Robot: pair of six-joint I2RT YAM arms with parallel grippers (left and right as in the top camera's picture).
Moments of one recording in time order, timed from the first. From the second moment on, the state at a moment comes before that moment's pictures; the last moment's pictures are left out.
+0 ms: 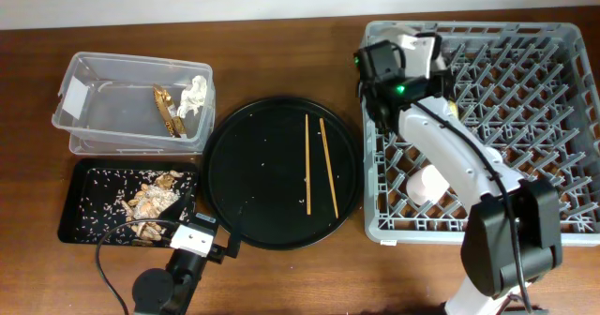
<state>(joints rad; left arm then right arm) -0.18 0.01 0.04 -0.13 0.16 0.17 0.33 1.84 1.46 -0.71 1.06 0.28</state>
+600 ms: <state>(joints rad) -0.18 0.01 0.04 -0.13 0.16 0.17 0.62 2.00 1.45 -0.85 -0.05 0.50</state>
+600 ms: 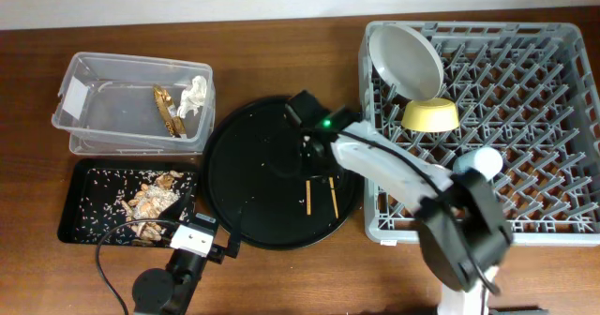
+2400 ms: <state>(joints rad) -0.18 0.01 0.04 -0.13 0.16 0.17 0.53 1.13 1.37 -1.15 0.21 0.37</state>
